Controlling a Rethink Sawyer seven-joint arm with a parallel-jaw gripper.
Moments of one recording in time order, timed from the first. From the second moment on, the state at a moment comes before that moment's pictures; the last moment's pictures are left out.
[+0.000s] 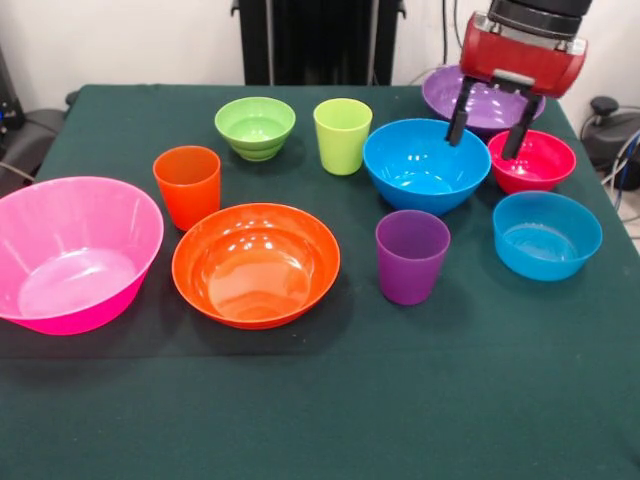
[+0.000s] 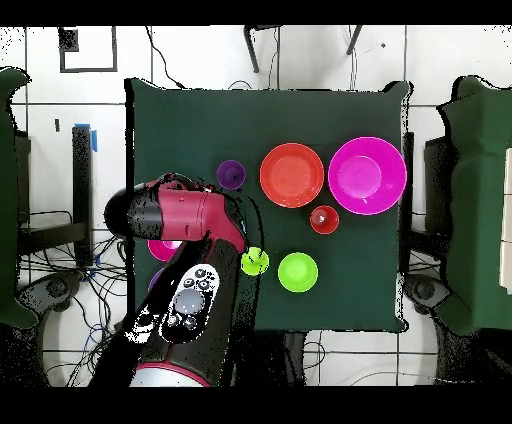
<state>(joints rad) 0.25 -0.56 -0.34 1.55 0.18 0.42 1.98</state>
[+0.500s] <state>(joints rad) 0.16 -0.49 -0.32 1.45 0.18 0.52 1.98</state>
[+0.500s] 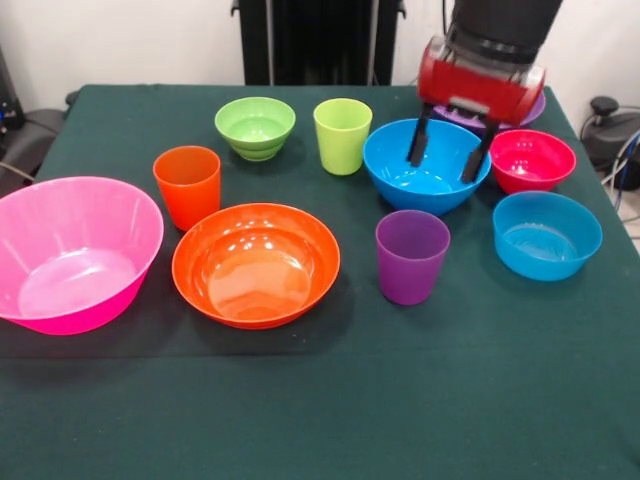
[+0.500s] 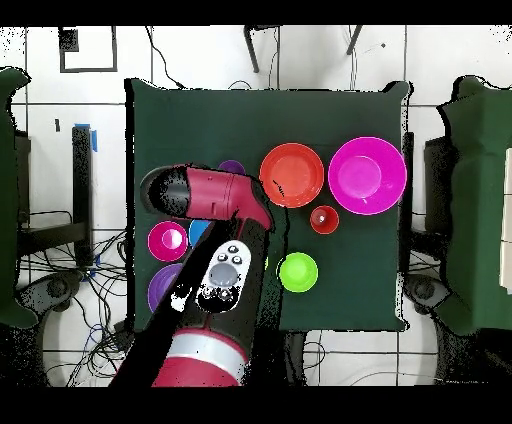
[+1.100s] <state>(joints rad) 0.13 -0.34 -0.31 1.28 0.19 0.59 1.98</state>
